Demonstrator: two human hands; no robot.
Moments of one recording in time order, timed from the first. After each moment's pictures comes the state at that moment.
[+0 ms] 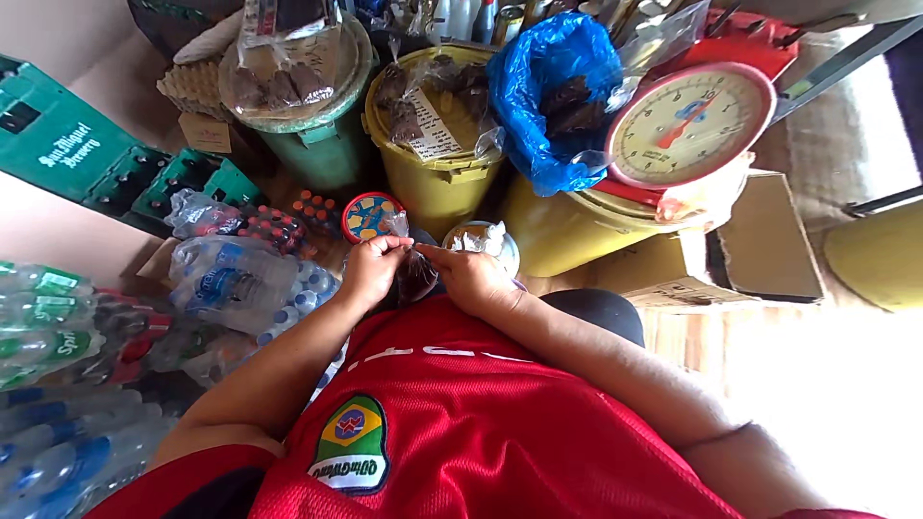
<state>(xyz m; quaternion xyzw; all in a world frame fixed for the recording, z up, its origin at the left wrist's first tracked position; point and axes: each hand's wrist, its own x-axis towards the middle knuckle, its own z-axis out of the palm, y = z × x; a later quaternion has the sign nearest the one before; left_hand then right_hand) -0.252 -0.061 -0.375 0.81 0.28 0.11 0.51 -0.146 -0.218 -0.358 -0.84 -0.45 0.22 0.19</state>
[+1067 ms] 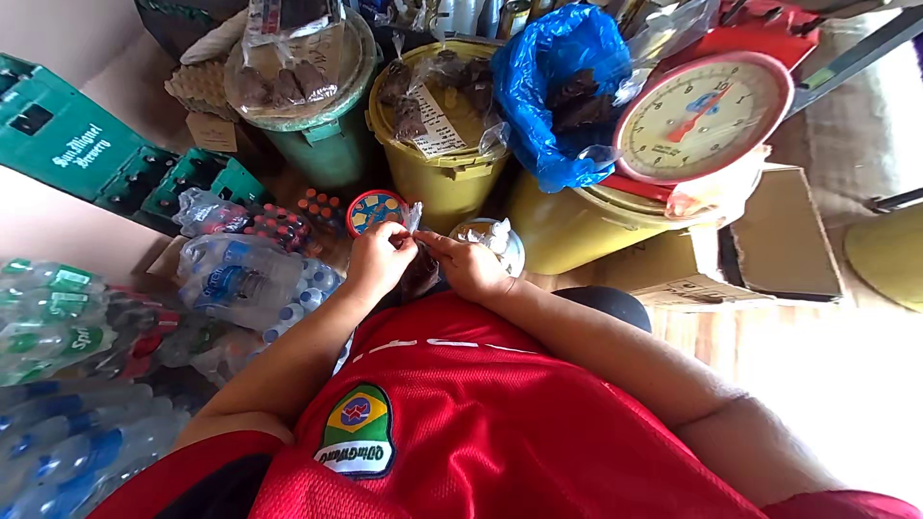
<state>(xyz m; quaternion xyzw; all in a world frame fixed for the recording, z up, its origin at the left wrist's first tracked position) -0.242 -0.061 -0.377 0.90 0.22 0.19 0.33 -0.134 -0.211 -0.393 -0.78 -0.50 0.14 0.34</state>
